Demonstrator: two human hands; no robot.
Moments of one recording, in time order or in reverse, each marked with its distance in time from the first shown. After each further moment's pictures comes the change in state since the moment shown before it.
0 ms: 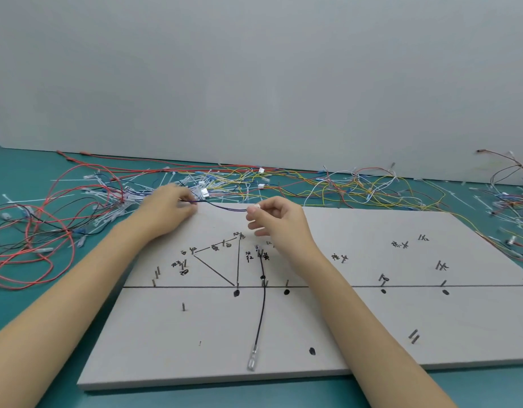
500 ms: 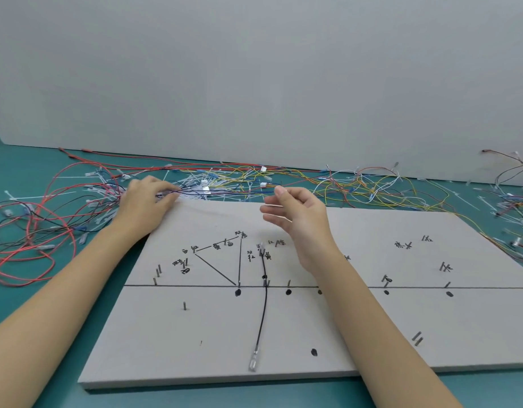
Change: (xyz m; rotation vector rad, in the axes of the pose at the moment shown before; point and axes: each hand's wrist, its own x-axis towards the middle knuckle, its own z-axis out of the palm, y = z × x) left_hand 0.000 -0.040 0.001 -0.020 0.223 -0.051; right_hand -0.002 -0.012 -0.014 0.386 0.113 0.042
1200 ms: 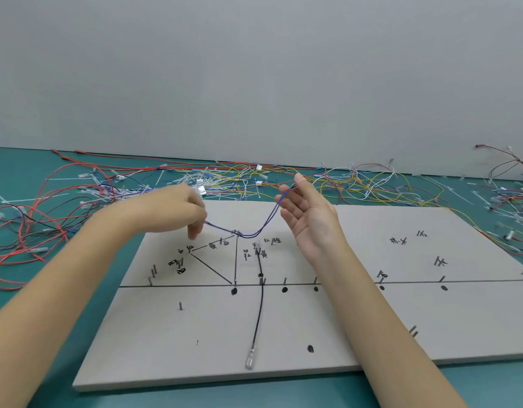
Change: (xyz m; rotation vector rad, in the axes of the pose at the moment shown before) left_hand -0.029 0.105 -0.062 -0.058 -0.698 0.052; right_hand -0.002 -0.013 -0.009 0.340 0.082 0.114
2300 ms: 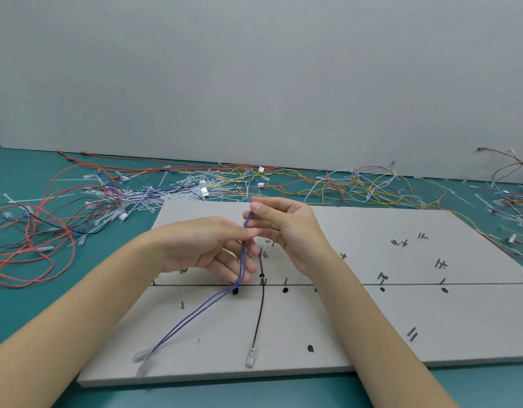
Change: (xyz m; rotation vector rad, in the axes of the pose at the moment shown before) left_hand -0.020 0.037 0.044 -0.875 -0.411 -0.019; right_hand -0.012 0.013 0.008 -0.355 -0.270 0.051
